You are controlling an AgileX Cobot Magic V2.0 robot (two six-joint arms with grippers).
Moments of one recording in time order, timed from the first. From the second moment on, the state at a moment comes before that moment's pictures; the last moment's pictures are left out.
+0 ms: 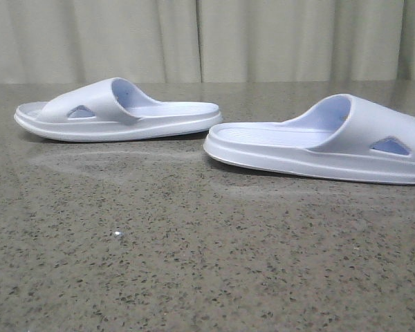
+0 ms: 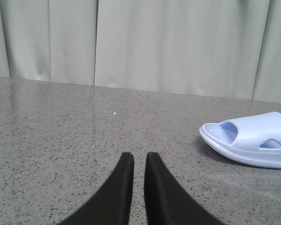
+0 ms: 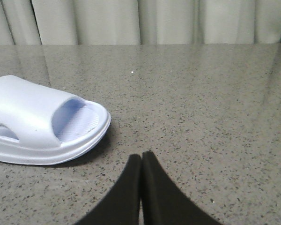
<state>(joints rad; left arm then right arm) 0.00 0.00 0.00 -0.04 0.05 -0.04 -0.02 -0.01 0.01 0.00 0.18 -0.02</state>
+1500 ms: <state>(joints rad) 0.00 0.45 -0.45 -0.22 0.36 -0.05 -0.02 0.44 -0.32 0.39 0.40 -0.02</state>
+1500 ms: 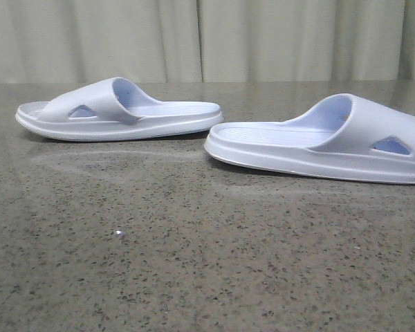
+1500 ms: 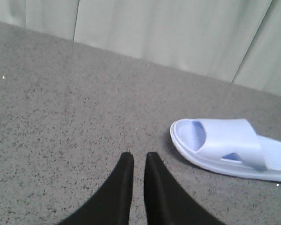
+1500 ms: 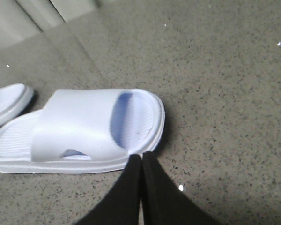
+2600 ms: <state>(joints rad) 0.00 0.81 -0.60 -0.38 0.44 0.06 -0.18 1.12 -0.67 0.70 0.64 -0.43</state>
